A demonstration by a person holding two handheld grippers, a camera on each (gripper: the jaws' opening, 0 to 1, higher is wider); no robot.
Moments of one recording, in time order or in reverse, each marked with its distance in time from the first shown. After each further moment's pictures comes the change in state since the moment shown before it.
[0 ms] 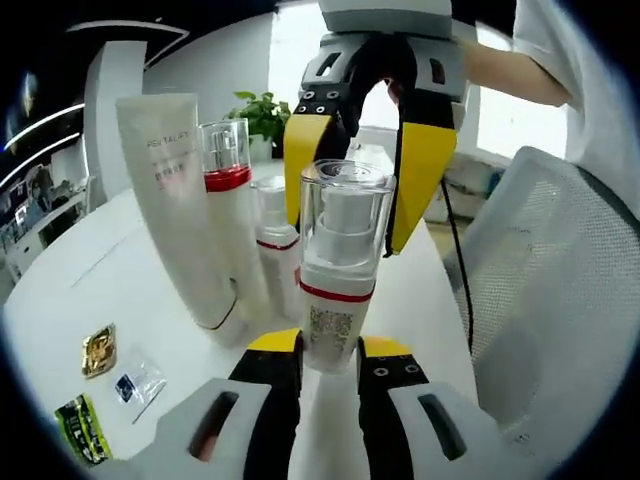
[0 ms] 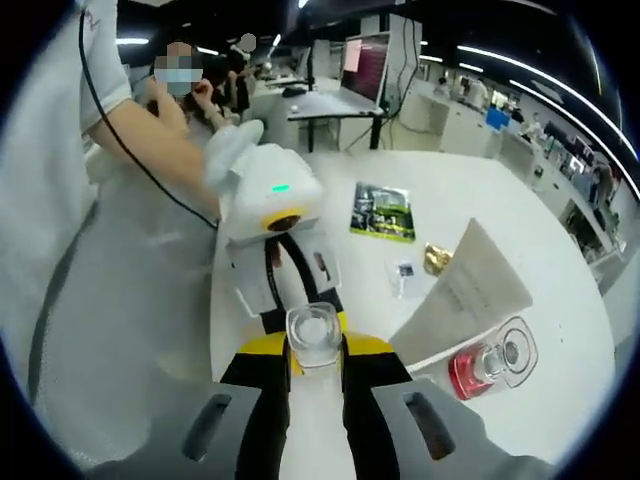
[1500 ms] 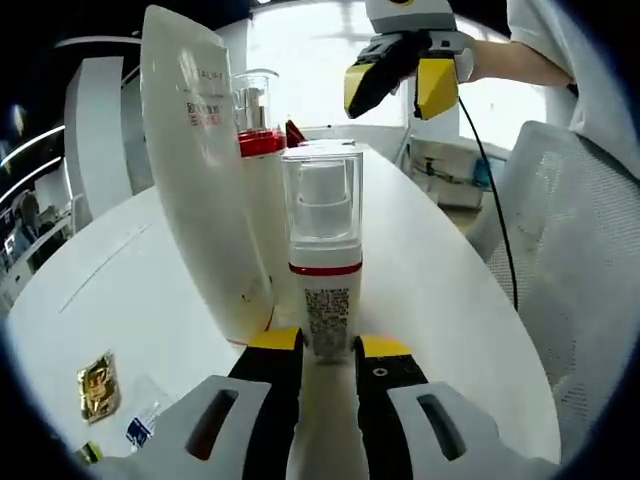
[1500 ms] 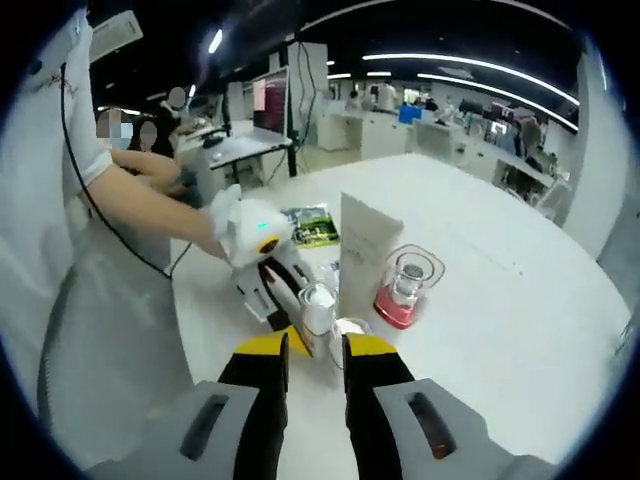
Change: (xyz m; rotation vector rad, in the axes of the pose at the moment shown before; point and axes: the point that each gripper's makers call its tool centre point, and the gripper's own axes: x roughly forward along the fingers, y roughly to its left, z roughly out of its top) left arm 0.030 0.049 -0.016 0.077 -0.027 -0.058; right arm -0.052 -0.035 -0.025 0.296 -0.174 -0.249
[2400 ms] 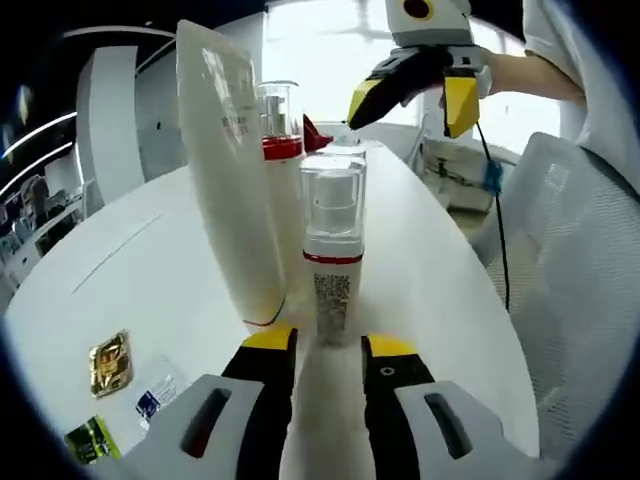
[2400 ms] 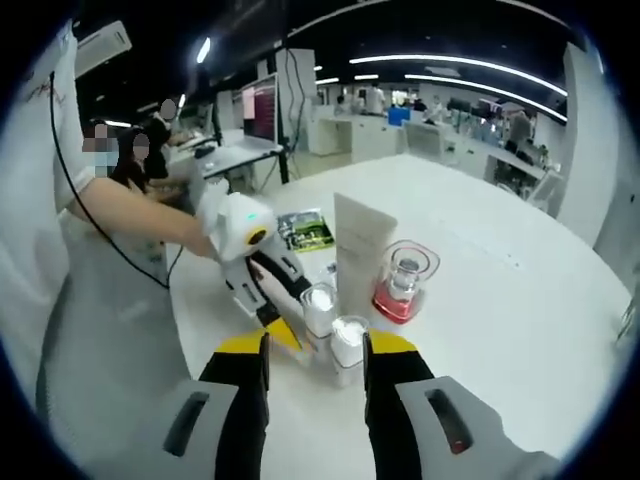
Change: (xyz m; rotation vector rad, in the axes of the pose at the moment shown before) left arm -0.027 -0.007 0.007 -0.084 0.029 0.072; right arm -0.003 0.002 0.001 0.048 -0.043 -0.037
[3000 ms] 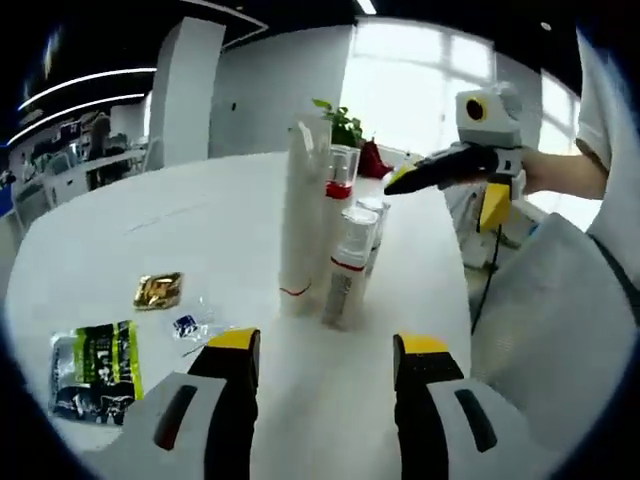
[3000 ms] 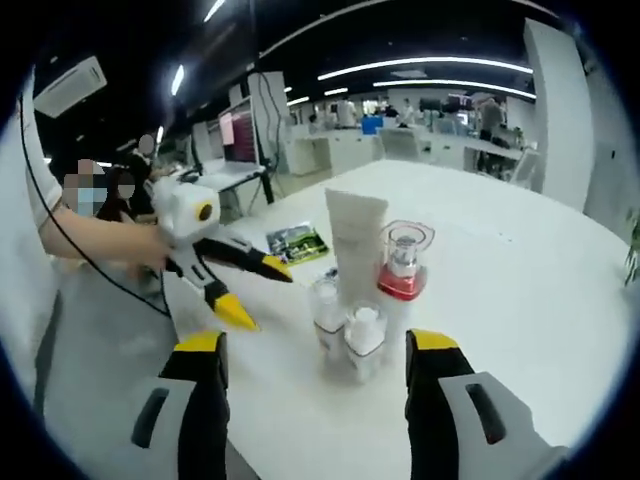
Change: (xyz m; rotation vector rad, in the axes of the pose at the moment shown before) left arm -0.081 0.003 -0.005 -0.344 -0.092 0.227; right arm -0.002 0.008 -0.012 0.139 -0.078 -0.059
